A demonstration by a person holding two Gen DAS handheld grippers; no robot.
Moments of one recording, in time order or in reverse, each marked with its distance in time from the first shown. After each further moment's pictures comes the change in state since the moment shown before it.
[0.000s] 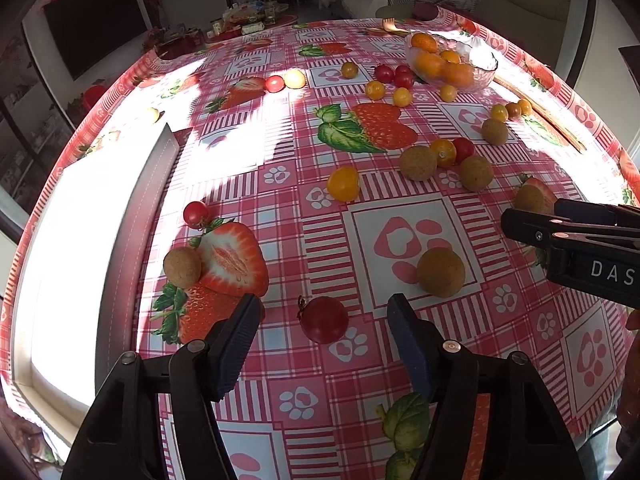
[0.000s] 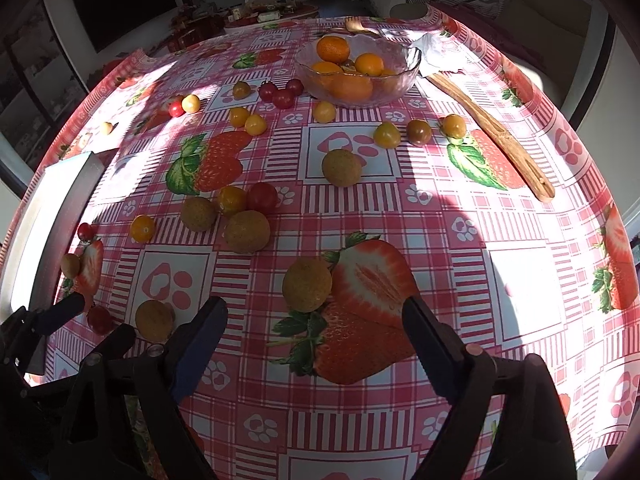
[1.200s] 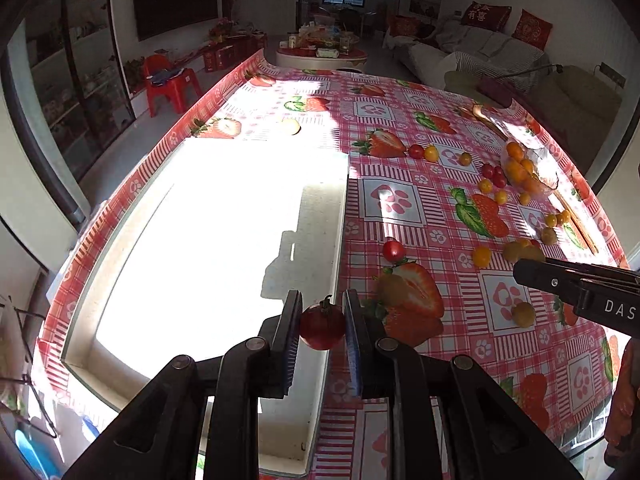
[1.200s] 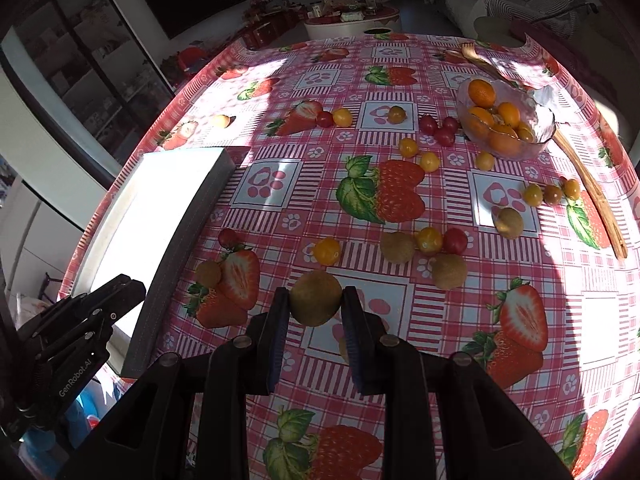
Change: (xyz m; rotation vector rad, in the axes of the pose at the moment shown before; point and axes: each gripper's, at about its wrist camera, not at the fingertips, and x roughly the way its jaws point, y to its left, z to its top) left arm -0.058 0.158 -0.016 -0.271 -0.121 0.021; right arm -0.036 0.118 0.025 -0.138 0.006 0.259
